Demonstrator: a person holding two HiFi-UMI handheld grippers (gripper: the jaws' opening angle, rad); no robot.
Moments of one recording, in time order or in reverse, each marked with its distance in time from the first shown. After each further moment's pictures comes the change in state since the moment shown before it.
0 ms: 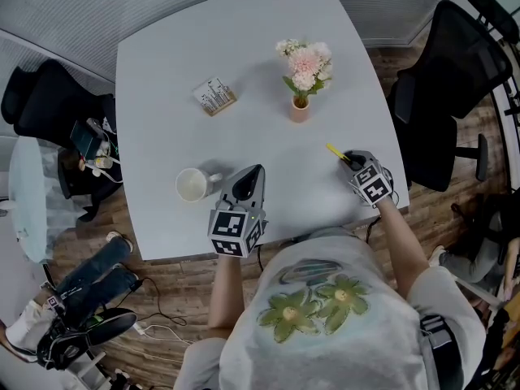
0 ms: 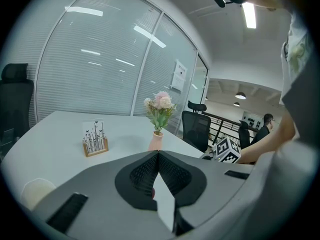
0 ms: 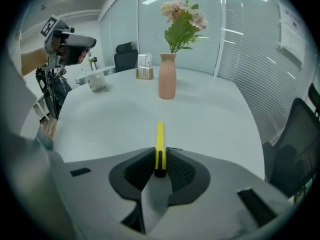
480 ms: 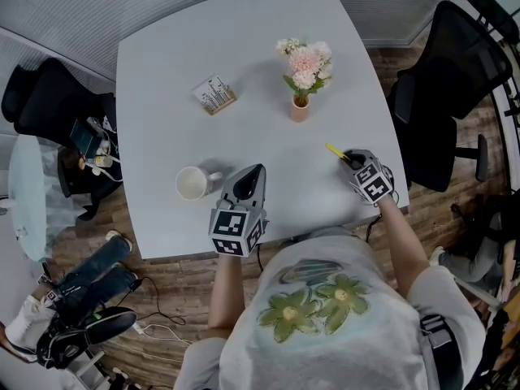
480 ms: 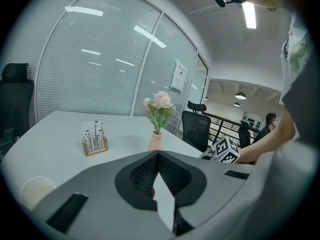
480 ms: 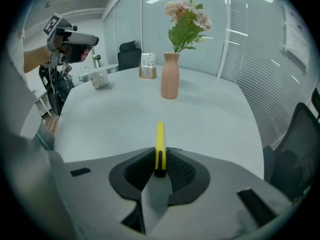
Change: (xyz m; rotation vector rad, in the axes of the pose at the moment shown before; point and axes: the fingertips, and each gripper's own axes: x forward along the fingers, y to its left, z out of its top) left arm -0.001 -0.003 -0.001 -0.002 -0.001 0.001; right arm 0.000 0.000 0.000 -0.031 0.005 0.013
